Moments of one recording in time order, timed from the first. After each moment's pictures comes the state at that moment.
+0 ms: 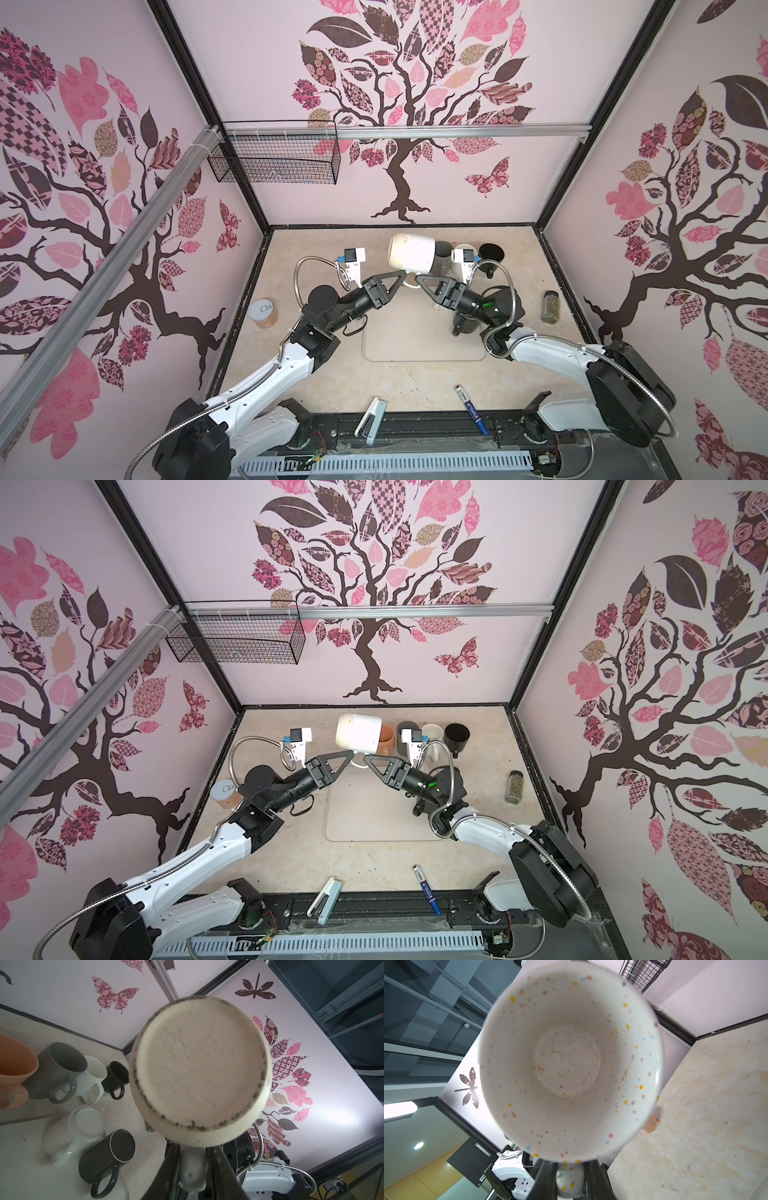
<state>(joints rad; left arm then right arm) -0.61 1.08 0.65 0.62 0.40 -1.06 0.62 1.35 0.58 1.18 -0.56 1.21</state>
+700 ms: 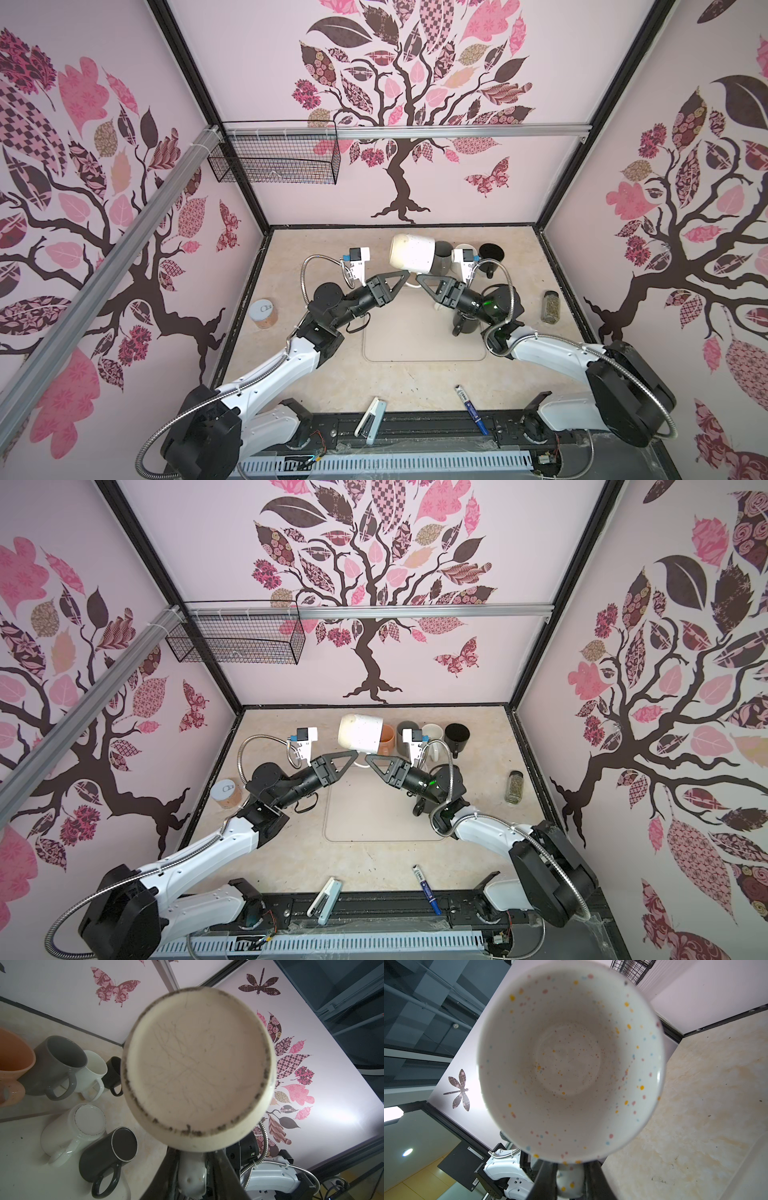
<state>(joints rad) -0.60 1.14 0.65 0.68 0.44 -1.08 0.60 1.35 0.58 1.14 -0.57 1.20</state>
